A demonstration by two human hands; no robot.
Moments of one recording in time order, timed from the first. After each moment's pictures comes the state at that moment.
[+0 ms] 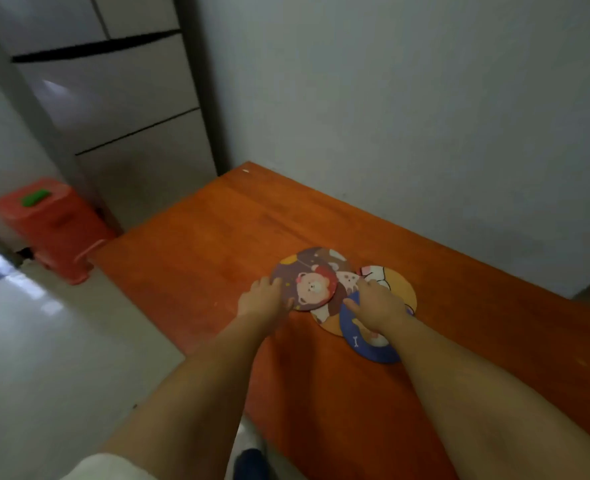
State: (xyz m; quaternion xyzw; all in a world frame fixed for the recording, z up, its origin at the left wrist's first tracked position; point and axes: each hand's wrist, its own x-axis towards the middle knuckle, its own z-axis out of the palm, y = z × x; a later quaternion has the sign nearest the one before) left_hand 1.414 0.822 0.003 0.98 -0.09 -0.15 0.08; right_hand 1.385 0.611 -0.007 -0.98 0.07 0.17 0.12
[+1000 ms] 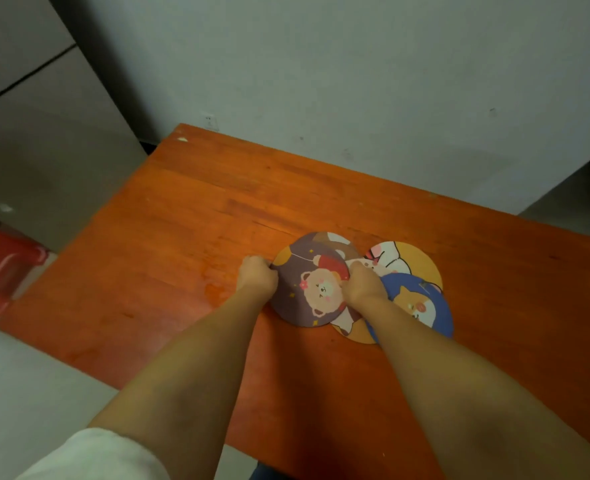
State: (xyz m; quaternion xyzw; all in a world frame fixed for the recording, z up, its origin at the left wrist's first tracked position) left_hand 1.567 0.827 -0.048 0.93 -0.03 -0.24 0.28; right_hand 1.480 0.661 -0.060 -0.88 0.33 0.17 0.29
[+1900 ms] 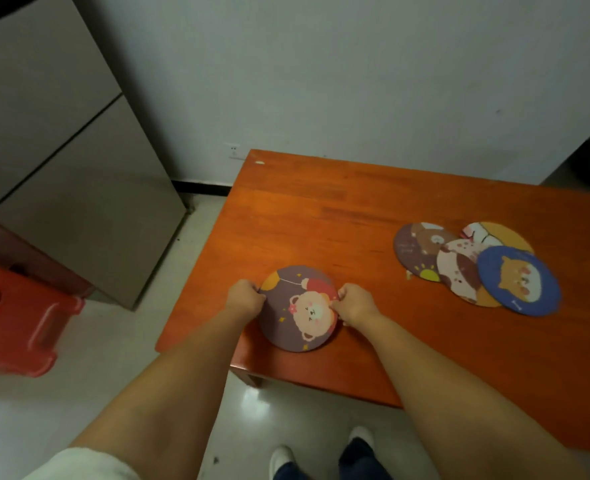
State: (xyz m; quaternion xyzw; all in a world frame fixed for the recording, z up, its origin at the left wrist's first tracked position) left_hand 1.668 1.107 -0.044 0.92 -0.07 -0.28 0.27; right_hand 1.544 0.943 -0.039 -0.82 0.40 0.13 0.39
